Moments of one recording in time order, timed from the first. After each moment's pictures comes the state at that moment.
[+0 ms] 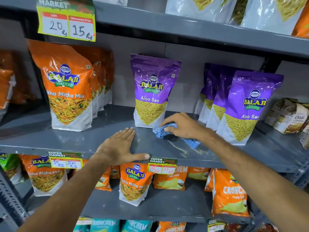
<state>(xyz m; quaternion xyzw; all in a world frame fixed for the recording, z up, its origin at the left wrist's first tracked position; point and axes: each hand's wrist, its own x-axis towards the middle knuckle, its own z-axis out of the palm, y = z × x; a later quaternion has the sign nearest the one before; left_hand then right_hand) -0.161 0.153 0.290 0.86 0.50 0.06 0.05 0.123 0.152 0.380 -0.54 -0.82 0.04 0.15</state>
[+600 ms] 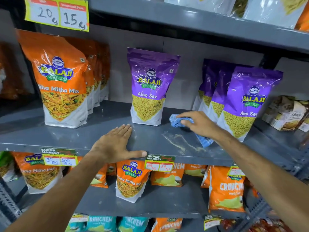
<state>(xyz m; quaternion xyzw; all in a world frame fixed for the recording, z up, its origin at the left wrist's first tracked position) -0.162 0.154 0.288 0.86 0.50 0.06 0.04 0.189 0.150 0.366 -0.60 -0.77 0.05 0.22</state>
